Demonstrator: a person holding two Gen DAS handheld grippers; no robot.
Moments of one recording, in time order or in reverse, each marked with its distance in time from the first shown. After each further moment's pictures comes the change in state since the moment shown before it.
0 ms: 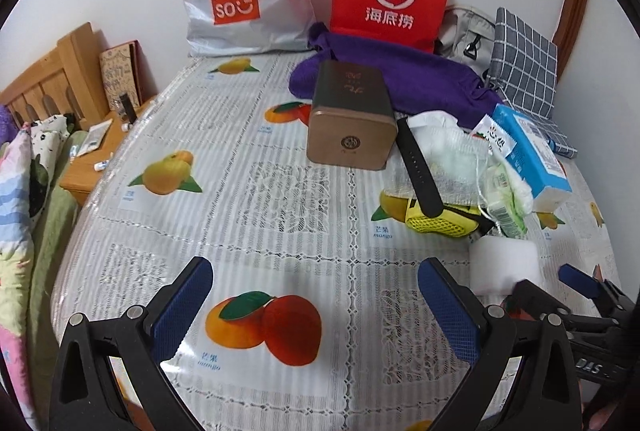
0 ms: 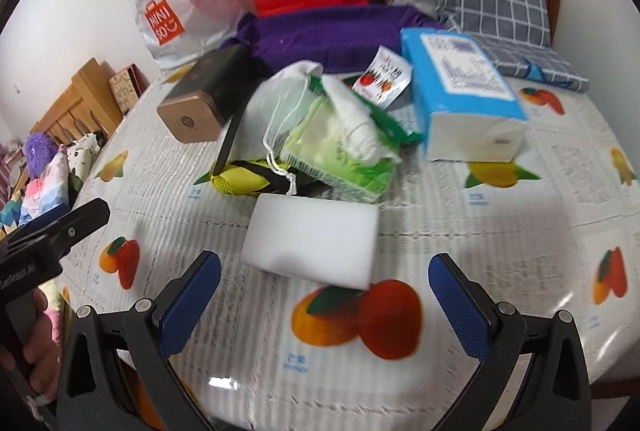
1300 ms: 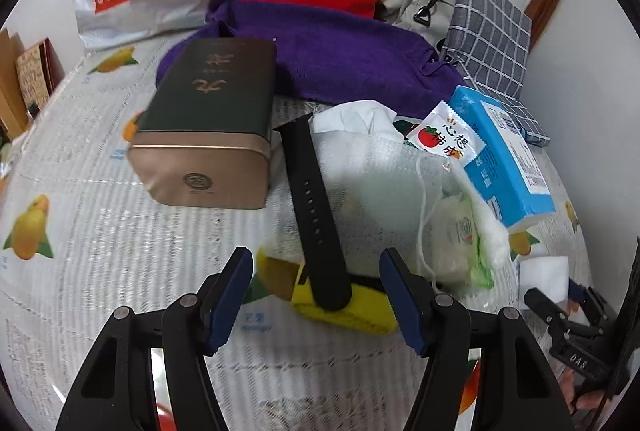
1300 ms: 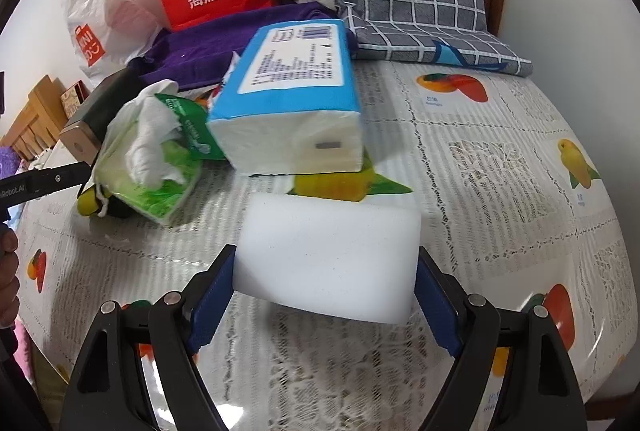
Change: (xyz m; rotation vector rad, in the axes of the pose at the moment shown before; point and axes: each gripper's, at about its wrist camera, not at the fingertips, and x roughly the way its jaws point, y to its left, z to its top) left arm 0.085 -0.077 0.052 0.046 0.121 -0.200; right arm 0.017 -0.129 0.008 0.035 -0.035 -0.124
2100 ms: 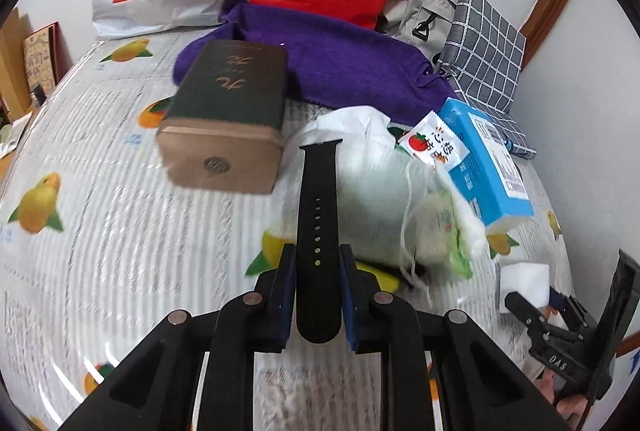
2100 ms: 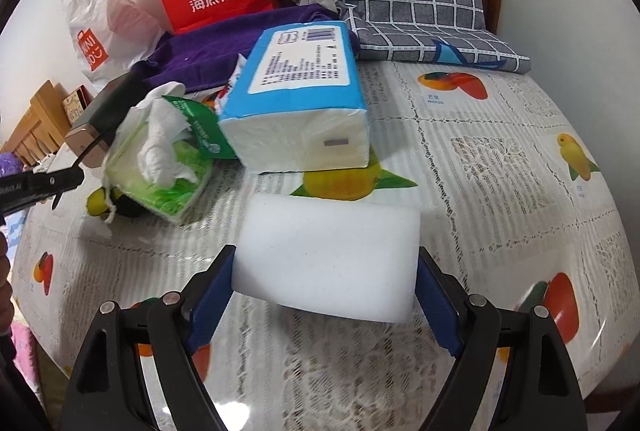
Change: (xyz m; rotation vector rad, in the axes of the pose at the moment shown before) left arm -0.029 0.012 -0.018 -0.044 -0.032 -0.038; right arm -0.010 0.006 -0.006 0.012 -0.011 0.009
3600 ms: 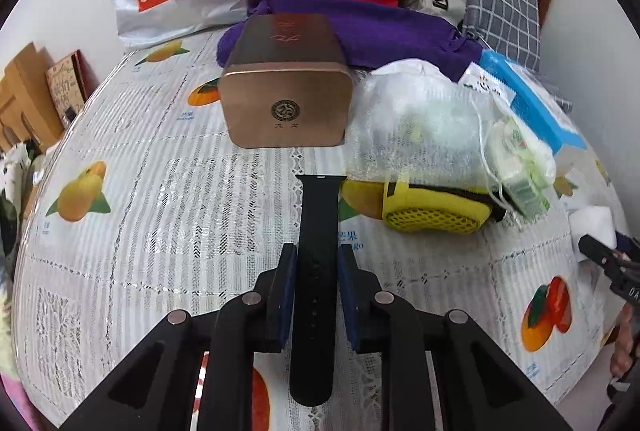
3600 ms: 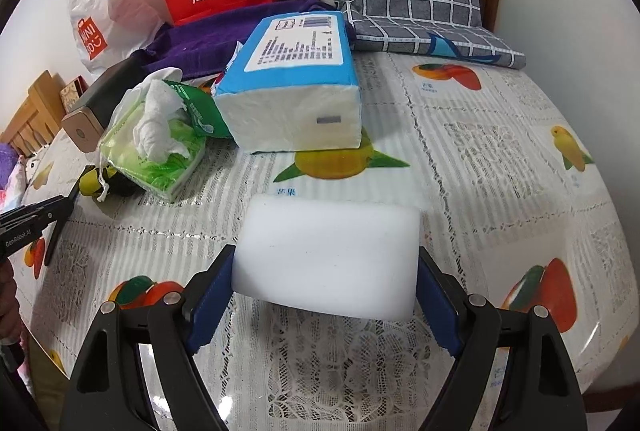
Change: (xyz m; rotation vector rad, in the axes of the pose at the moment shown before) left arm 0.010 0.025 -0.031 0.113 -0.015 0.176; right arm 0.002 -0.001 -0.010 -0.026 0.007 -0.034
